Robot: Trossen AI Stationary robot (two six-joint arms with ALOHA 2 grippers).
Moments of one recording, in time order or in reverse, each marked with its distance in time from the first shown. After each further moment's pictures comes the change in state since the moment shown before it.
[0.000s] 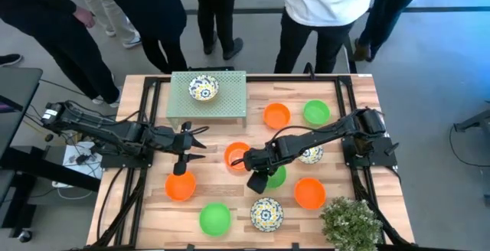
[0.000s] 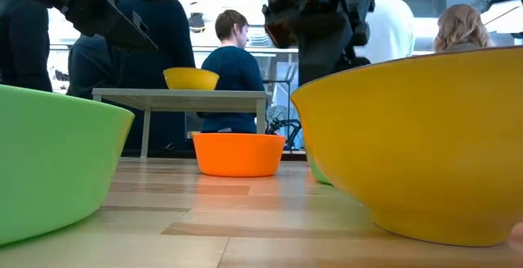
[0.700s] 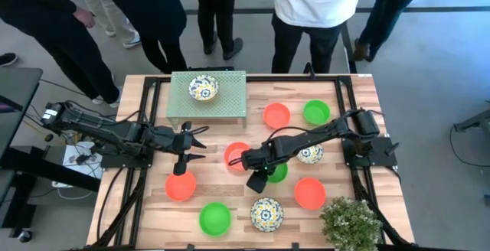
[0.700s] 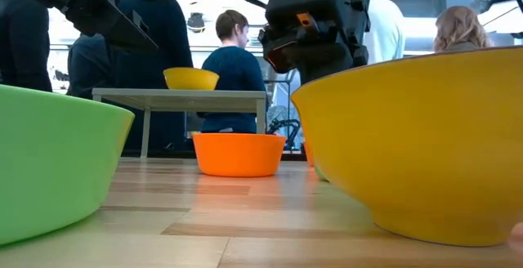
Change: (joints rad) left arm 0.000 0.000 0.000 0.001 0.000 0.003; right arm -0.022 0.065 0.002 0.007 -0.045 -0.032
